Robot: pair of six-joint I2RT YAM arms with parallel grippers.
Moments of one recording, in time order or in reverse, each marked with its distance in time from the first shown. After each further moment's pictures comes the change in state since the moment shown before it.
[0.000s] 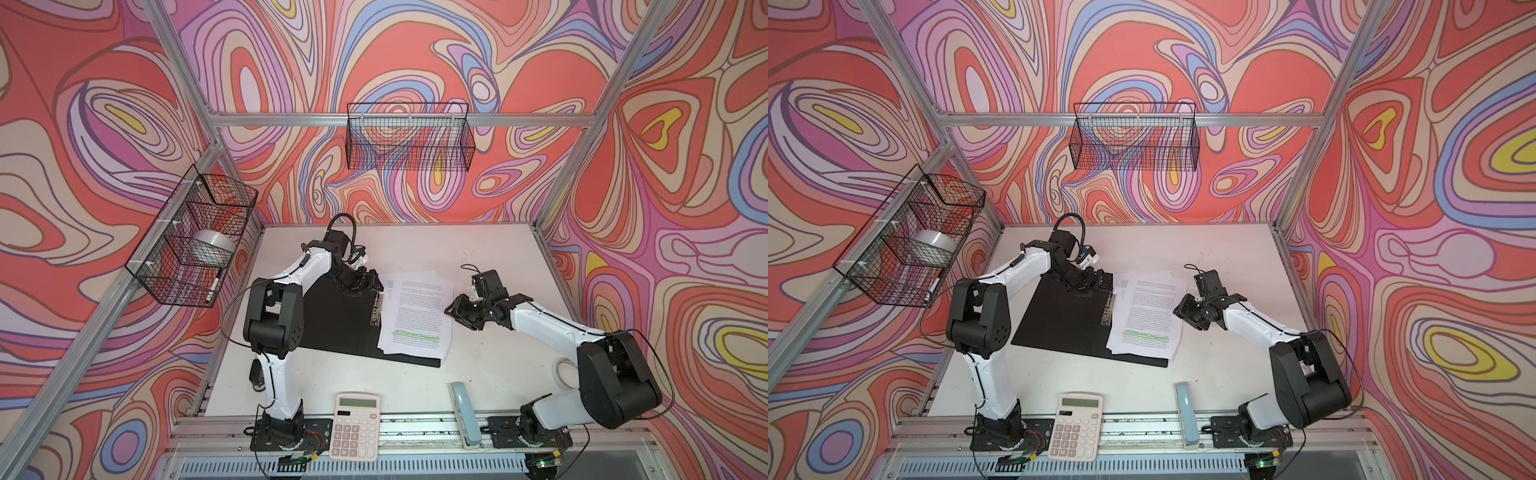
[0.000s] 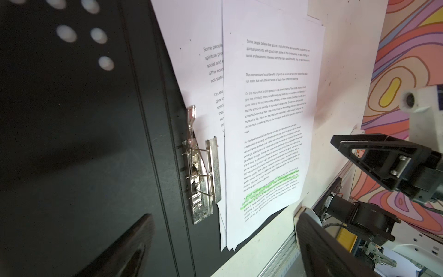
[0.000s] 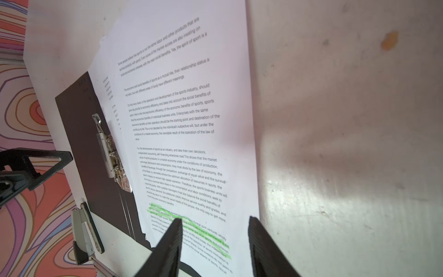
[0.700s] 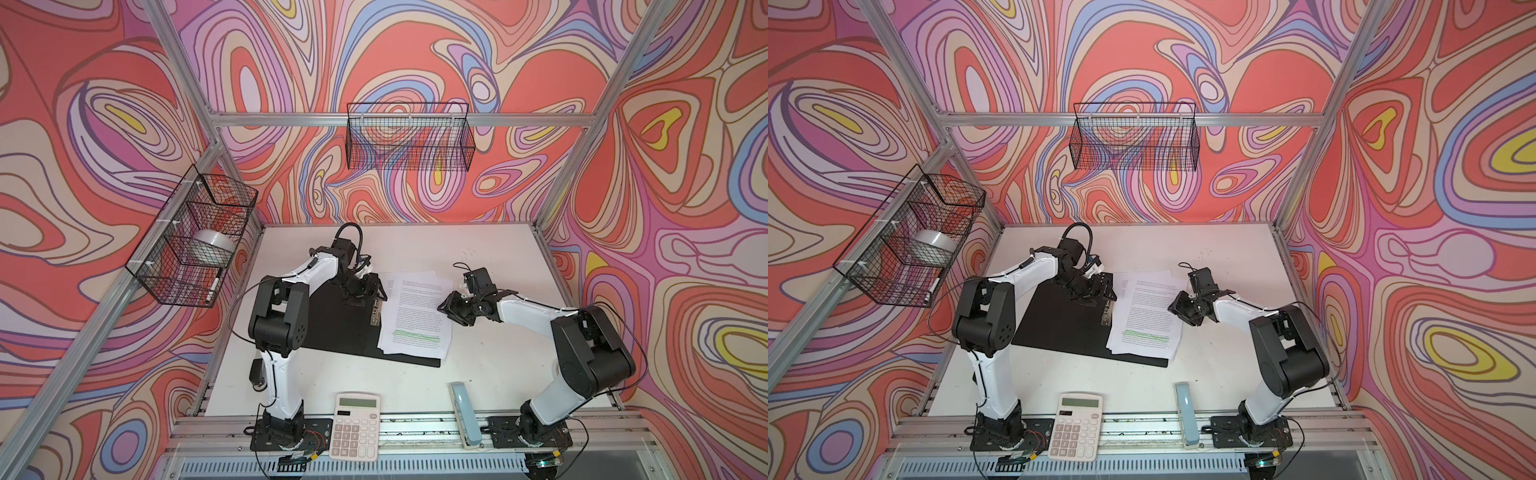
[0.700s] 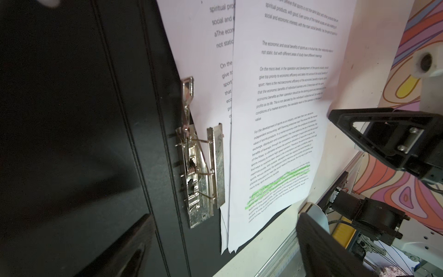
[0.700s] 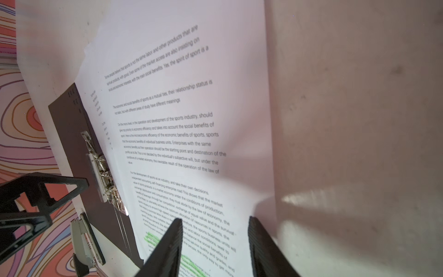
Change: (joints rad) left arm -0.029 0.028 -0.053 0.014 -0.009 -0.027; right arm 0.000 0.200 0.094 0.085 -0.035 -0.018
